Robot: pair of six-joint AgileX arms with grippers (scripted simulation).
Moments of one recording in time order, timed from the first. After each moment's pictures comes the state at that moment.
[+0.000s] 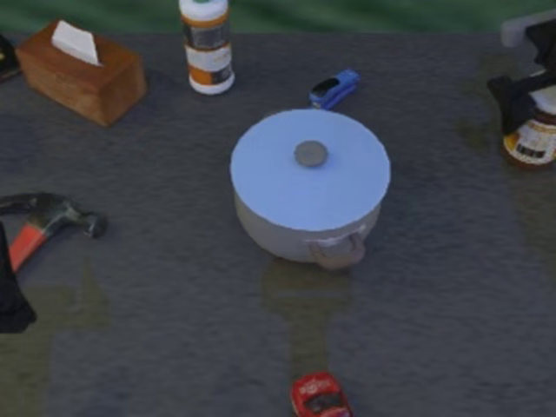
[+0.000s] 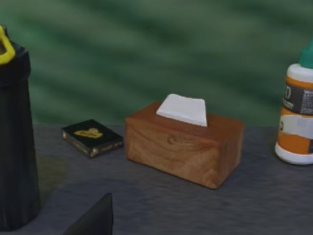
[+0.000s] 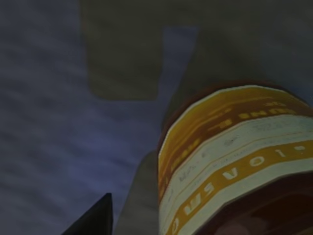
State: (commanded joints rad) left arm 0.00 0.00 0.00 0.00 0.00 0.00; right arm 0.00 2.53 2.34 -1.29 -0.03 -0.34
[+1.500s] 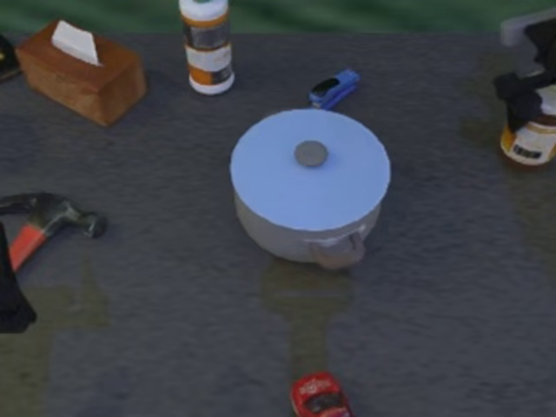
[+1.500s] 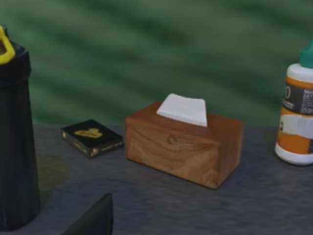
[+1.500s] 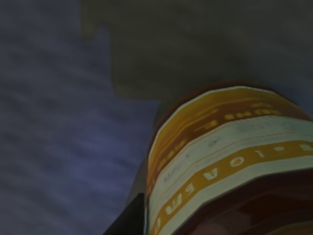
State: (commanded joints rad) left arm 0.00 0.00 0.00 0.00 0.00 0.00; right arm 0.00 2.52 2.34 -1.29 -0.03 -0.34
